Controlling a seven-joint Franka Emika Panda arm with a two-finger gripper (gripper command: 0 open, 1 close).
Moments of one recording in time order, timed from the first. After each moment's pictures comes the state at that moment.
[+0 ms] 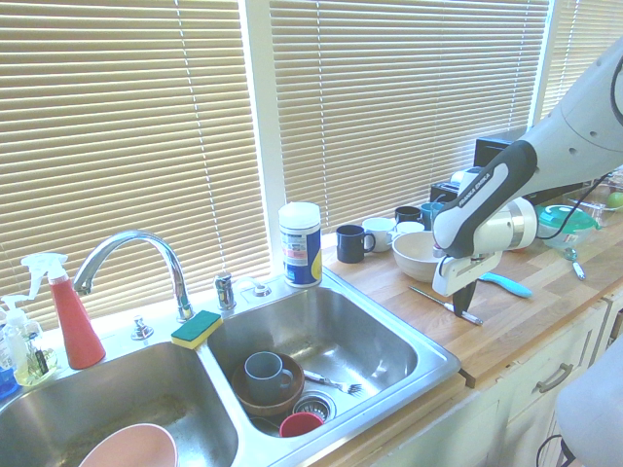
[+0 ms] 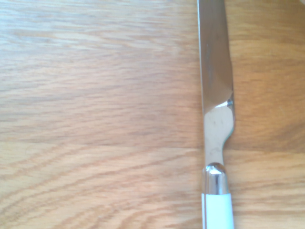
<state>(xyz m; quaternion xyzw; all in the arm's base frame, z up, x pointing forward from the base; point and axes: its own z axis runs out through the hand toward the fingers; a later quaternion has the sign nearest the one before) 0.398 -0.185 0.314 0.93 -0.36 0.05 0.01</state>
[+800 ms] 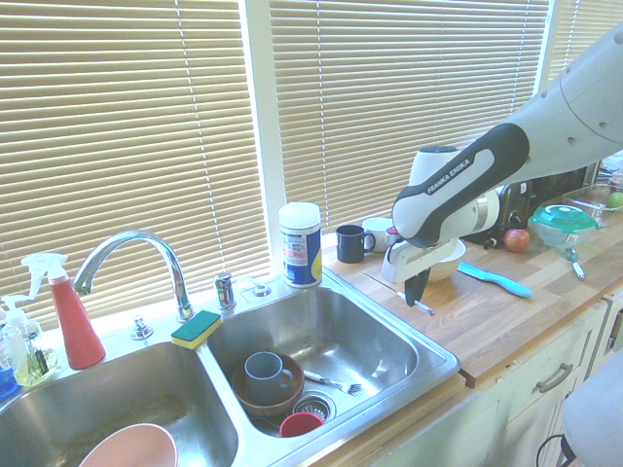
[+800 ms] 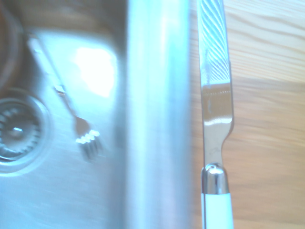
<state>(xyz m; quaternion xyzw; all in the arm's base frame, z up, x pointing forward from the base) 0.432 -0.048 0.367 0.94 -0.35 0.07 -0.01</state>
